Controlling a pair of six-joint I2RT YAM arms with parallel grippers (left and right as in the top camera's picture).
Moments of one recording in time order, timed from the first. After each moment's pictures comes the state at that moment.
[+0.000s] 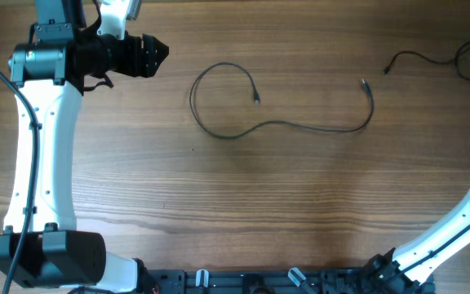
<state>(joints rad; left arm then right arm) 0.04 1.66 1.73 -0.96 0.50 0.20 -0.78 2.39 2.43 -1.04 0.33 0.45</state>
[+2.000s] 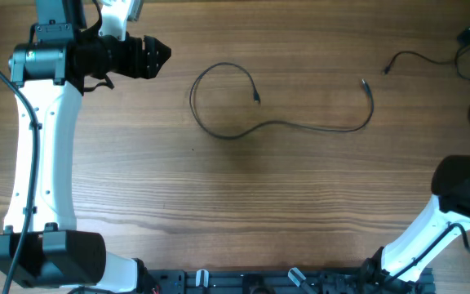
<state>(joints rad) 0.04 1.66 1.73 -0.97 0.52 0.20 -0.38 2.09 2.43 -1.57 0.13 0.50</state>
